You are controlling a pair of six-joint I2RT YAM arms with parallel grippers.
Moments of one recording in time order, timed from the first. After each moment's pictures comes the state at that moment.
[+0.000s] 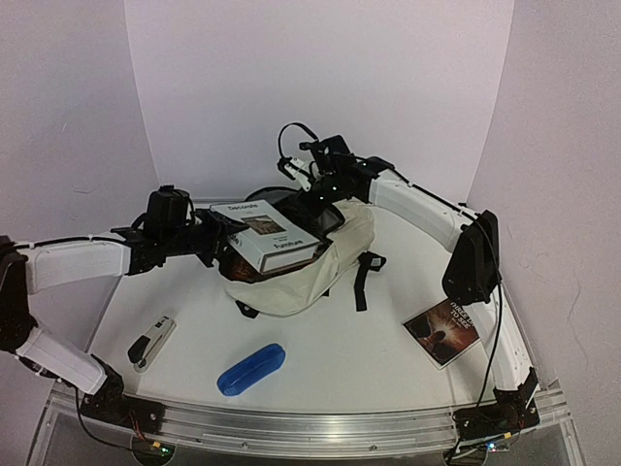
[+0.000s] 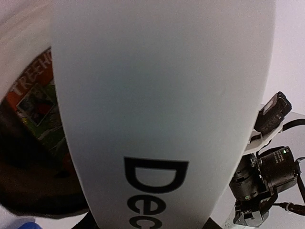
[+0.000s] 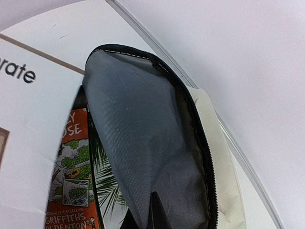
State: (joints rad) left arm -0.54 1.36 0.87 0.06 0.30 -1.46; right arm 0.74 2.40 2.44 -0.70 0.05 -0.36
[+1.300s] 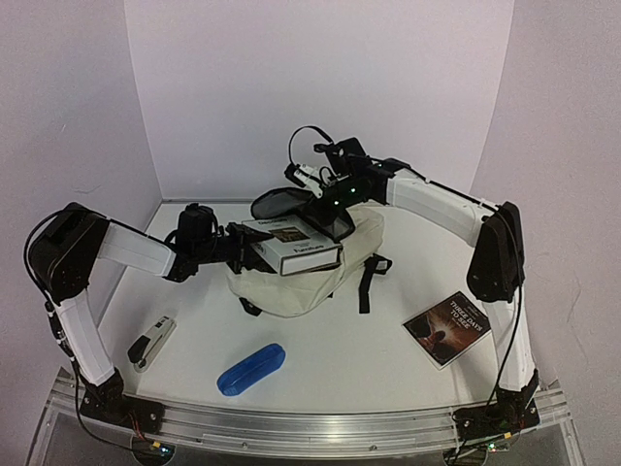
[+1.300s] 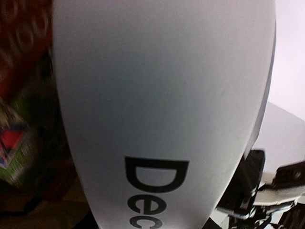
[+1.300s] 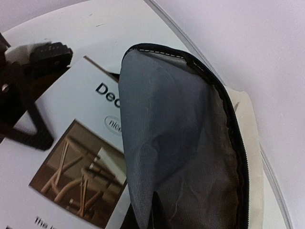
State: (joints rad) left arm -0.51 1.80 0.90 0.59 0.55 -1.65; right arm 0.71 2.24 2.17 -0.64 -0.12 -0.40
